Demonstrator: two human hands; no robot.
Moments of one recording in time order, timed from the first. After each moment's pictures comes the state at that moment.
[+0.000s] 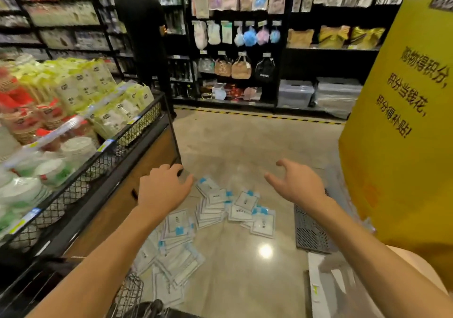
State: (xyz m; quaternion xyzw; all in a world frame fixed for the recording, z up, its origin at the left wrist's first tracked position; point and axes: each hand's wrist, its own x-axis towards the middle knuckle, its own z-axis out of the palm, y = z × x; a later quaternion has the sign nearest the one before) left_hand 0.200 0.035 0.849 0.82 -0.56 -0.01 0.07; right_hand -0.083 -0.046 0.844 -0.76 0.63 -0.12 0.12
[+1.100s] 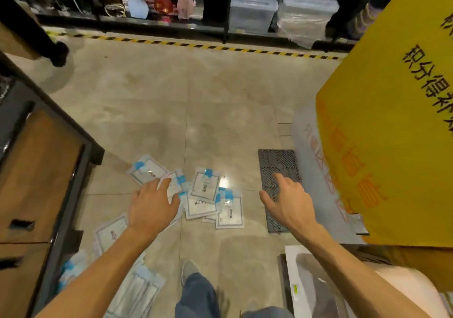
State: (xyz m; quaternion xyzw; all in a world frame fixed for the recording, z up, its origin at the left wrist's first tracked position) left_hand 0.239 -0.455 0.566 0.73 -0.65 -0.17 -0.04; right_hand -0.070 -0.451 0.627 -0.63 0.75 0.03 0.17
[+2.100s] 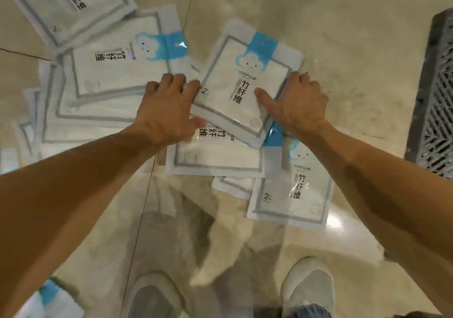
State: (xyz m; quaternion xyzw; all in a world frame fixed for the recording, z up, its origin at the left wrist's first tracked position) left_hand 0.235 -0.628 -0.203 0.67 -0.72 -0.17 -0.11; right_hand -0.009 -0.702 -0.201 -0.67 0.71 0.12 0.20
